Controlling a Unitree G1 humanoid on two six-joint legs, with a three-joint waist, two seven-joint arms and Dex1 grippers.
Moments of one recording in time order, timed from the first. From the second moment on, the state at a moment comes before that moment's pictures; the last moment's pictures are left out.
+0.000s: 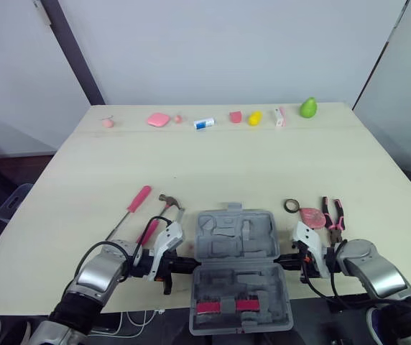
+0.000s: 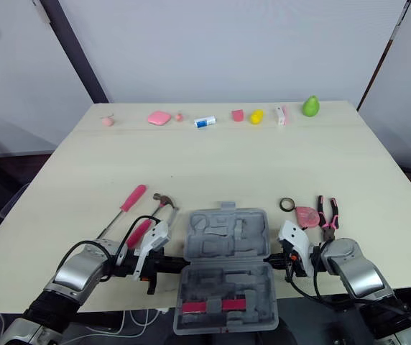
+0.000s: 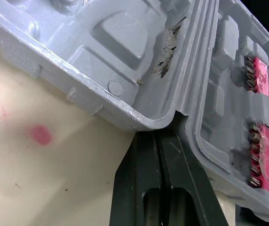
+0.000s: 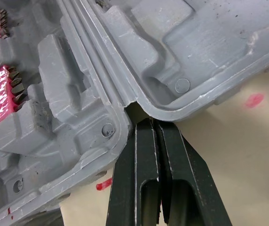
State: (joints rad) left arm -0.23 0.68 -0.21 0.11 -0.29 0.54 -1.22; right arm -0.21 -0.56 0.22 -0.02 0.15 0.54 1.11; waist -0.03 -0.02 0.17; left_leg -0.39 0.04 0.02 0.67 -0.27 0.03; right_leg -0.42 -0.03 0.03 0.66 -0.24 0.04
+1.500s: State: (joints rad) left arm -0.30 0.66 -0.24 0.18 -0.26 0.54 -1.27; right arm -0.21 -0.58 0.22 0.01 0.19 0.52 1.08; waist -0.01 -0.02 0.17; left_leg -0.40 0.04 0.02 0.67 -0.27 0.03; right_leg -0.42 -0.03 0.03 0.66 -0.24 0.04
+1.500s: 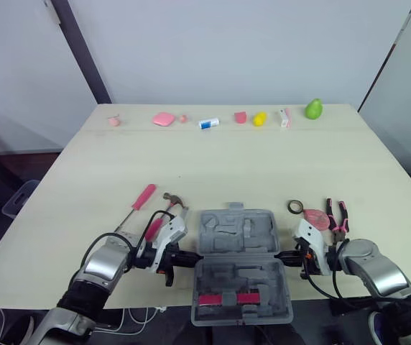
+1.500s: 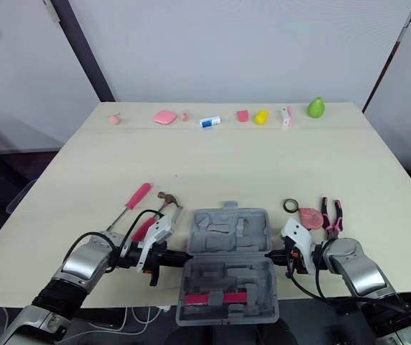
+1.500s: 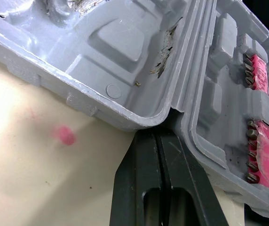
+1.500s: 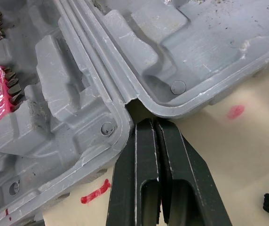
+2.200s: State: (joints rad) left arm -0.29 0.65 -0.25 0.17 -0.26 0.54 -1.27; right arm -0.20 -0.60 0.22 0.00 0.22 0.53 1.07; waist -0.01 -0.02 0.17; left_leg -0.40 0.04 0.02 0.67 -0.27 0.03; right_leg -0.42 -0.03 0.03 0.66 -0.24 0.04
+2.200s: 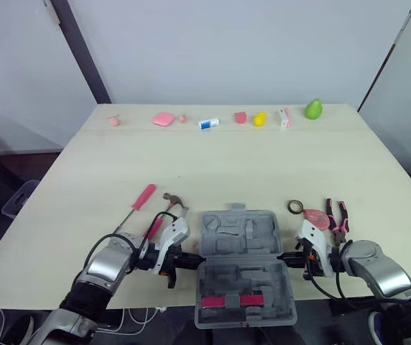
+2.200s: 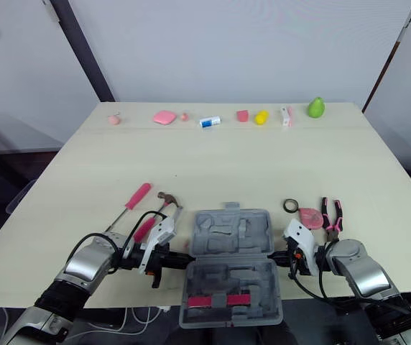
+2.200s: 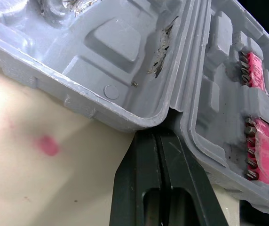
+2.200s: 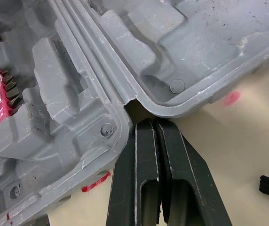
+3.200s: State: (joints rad) left arm -0.35 0.65 -0.26 0.26 -0.24 0.52 -1.34; right arm -0.20 -0.58 0.22 0.00 0.22 0.54 1.04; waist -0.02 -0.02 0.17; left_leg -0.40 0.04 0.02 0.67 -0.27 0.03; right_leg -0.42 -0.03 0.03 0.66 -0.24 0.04
